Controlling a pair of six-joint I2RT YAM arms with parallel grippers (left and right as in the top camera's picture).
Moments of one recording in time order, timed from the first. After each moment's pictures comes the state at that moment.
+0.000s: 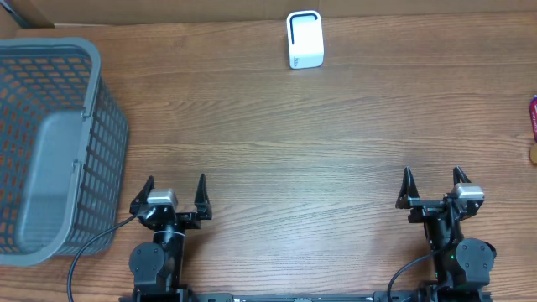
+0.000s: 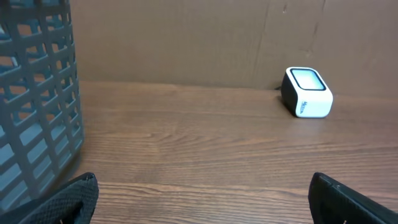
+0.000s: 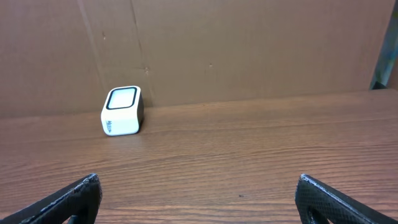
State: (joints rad) left arm 0.05 0.02 0.01 -0.07 0.05 -0.07; right arm -0.03 0.01 0.02 -0.03 -0.06 0.10
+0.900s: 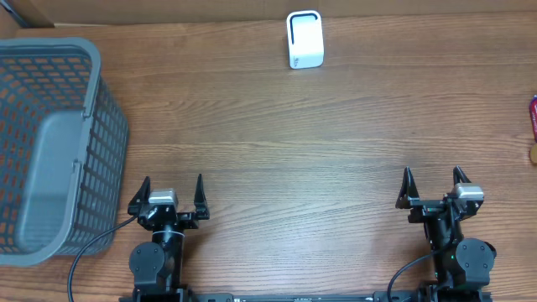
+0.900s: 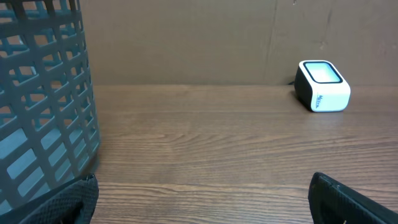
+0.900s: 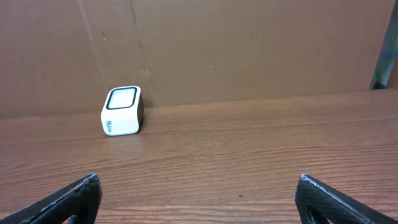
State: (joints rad) left arm 0.05 0.02 0.01 -0.08 0.01 -0.01; right arm -0.03 0.01 0.02 -0.03 -0.06 0.10
